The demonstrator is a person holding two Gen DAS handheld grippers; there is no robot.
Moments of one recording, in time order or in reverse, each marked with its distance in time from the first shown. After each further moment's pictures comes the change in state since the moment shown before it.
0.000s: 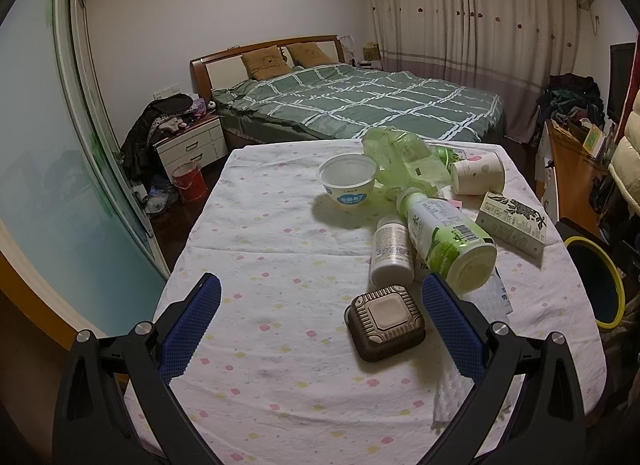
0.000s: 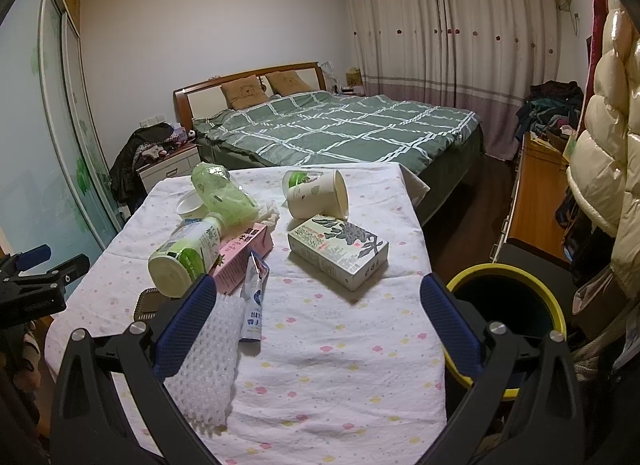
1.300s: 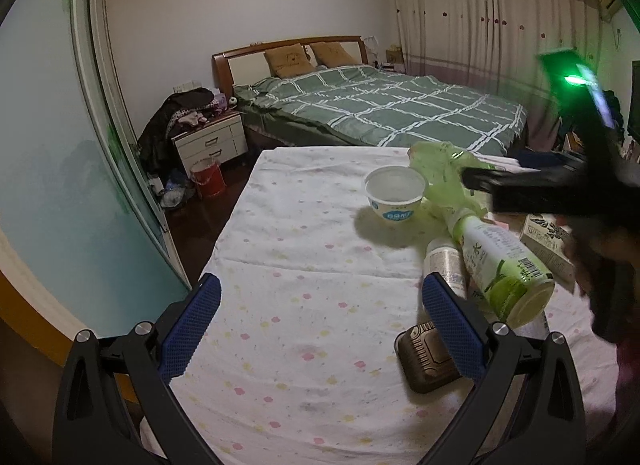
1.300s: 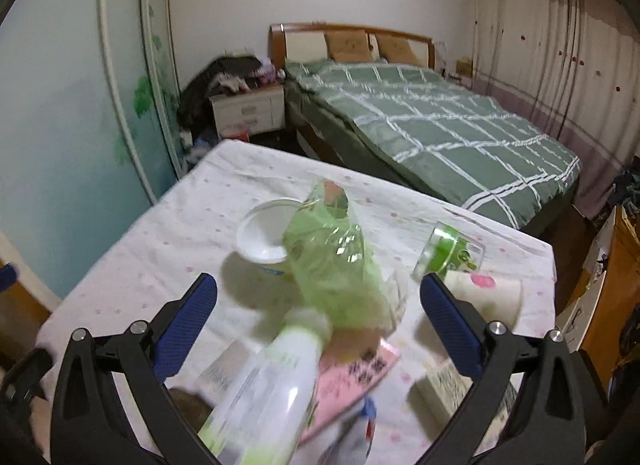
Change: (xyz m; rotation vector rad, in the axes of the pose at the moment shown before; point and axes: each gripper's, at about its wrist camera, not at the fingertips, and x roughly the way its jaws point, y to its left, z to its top) left arm 0.033 0.039 0.018 -0.047 0.003 0.063; right arm 0.198 0.139 0.110 -0.323 0.200 0.232
